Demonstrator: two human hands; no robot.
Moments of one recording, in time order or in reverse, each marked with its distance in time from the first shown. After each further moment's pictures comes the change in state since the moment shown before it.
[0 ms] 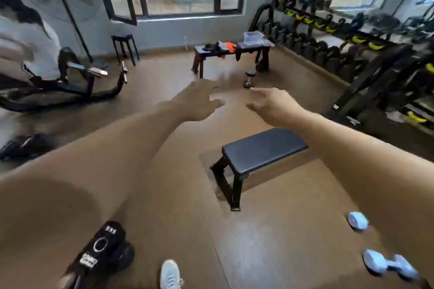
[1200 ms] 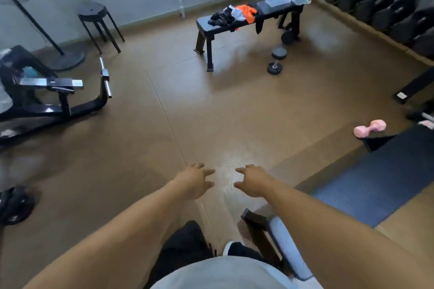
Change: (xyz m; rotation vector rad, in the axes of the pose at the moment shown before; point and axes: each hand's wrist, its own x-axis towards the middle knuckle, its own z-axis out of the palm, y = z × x) left_hand 0.485 -0.449 0.125 0.206 -0.801 -0.297; right_hand 0.627 0.036 0.359 -0.090 -0.788 0.213
